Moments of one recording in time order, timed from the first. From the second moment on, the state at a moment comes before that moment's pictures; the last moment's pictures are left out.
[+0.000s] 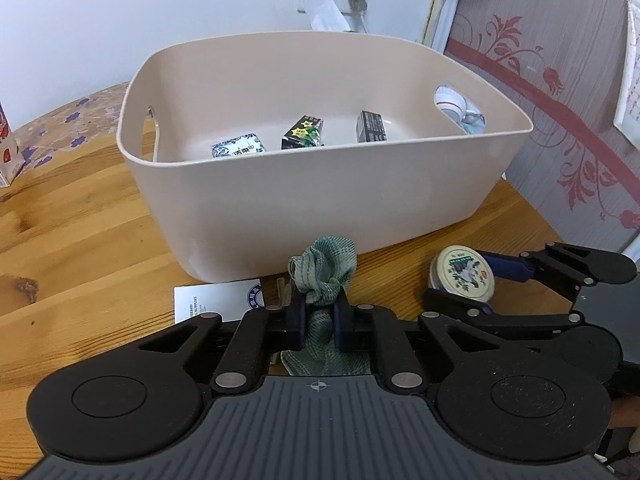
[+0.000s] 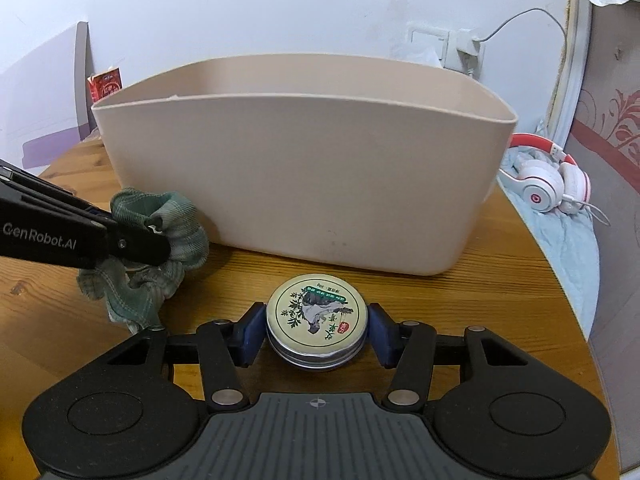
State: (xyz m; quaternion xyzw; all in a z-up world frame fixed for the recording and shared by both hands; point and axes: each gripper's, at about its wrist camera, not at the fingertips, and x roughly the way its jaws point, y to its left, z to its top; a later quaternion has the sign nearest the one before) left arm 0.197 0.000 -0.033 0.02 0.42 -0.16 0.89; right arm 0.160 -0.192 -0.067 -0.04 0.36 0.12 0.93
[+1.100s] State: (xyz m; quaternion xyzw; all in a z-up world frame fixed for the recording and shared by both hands) left arm 0.180 0.036 0.080 -0.02 0.29 -0.15 0.95; right arm 0.139 -0.198 0.047 -0.03 0.22 0.11 0.97
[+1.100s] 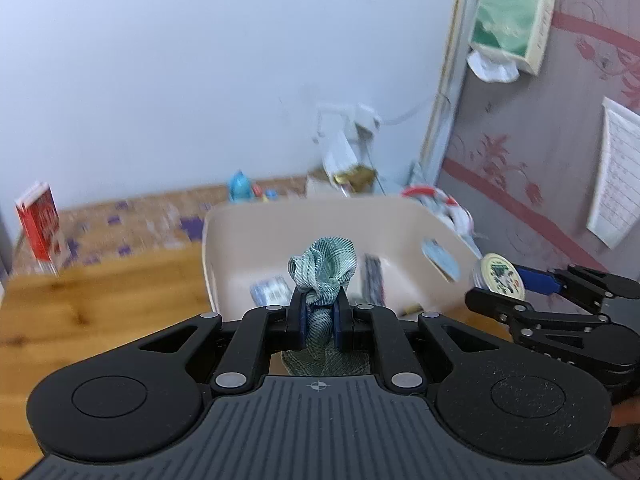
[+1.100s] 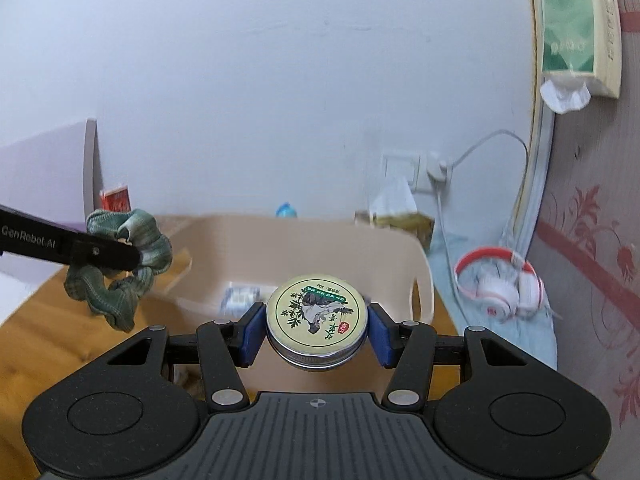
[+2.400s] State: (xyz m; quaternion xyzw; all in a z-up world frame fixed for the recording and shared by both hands) left arm 0.243 0.035 0.051 0.04 0.32 -0.09 0.94; right arm 0.201 -0.168 0.043 -0.06 0.25 0.08 0.96
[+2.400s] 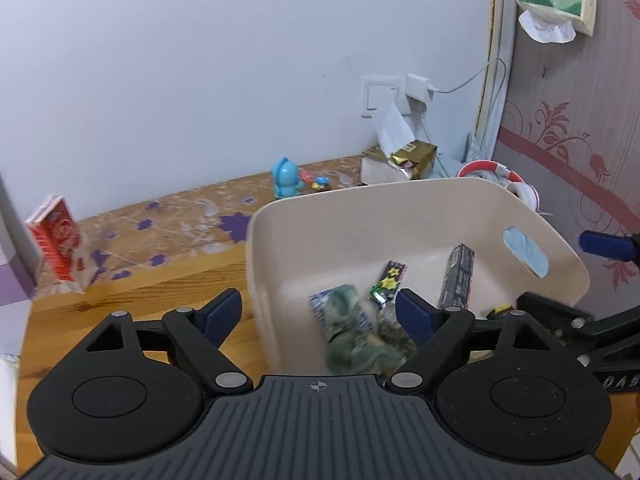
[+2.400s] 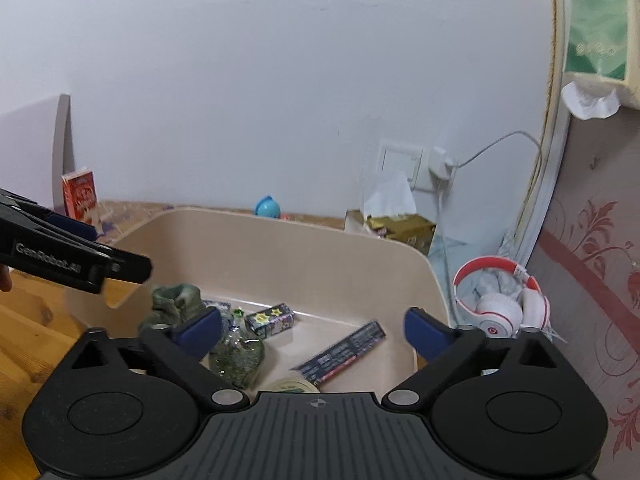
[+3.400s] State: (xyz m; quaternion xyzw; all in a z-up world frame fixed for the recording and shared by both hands) left arm 0.223 0.092 -0.055 0.00 0.43 -0.05 0.90; right arm 0.190 -0.073 -0.054 -0.03 0.39 0.15 0.91
